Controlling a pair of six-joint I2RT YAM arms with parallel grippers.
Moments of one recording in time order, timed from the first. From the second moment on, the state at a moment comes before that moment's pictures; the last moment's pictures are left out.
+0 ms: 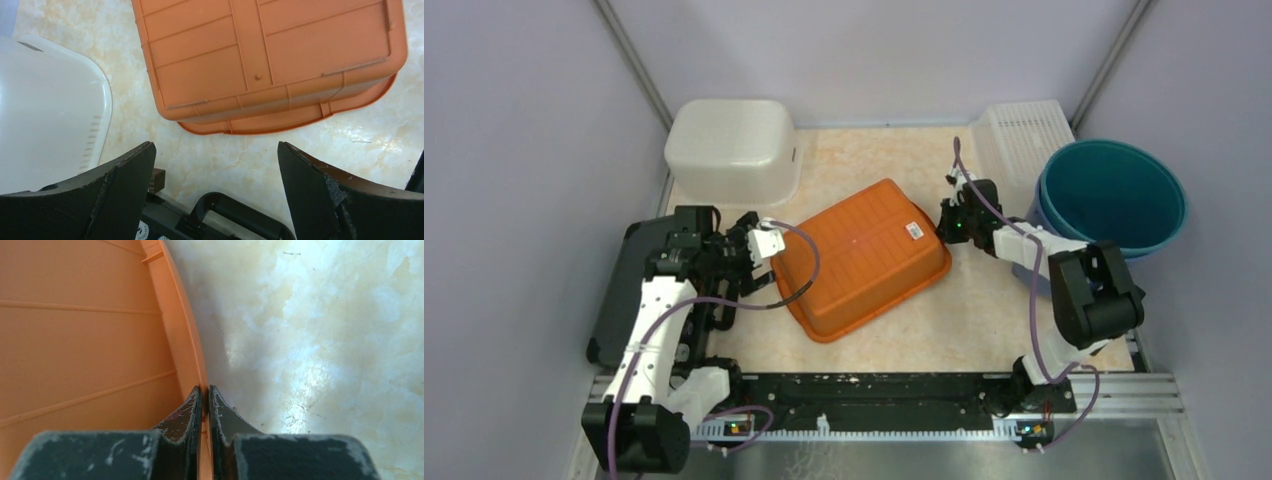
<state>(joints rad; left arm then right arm) -0.01 0.98 0.92 -0.87 0.71 1.12 0.30 1.60 0.86 0.01 -0.16 0.18</state>
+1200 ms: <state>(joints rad) -0.23 1.04 0.67 -0.33 0.33 0.91 0.30 1.66 0.88 -0.02 -0.12 0.16</state>
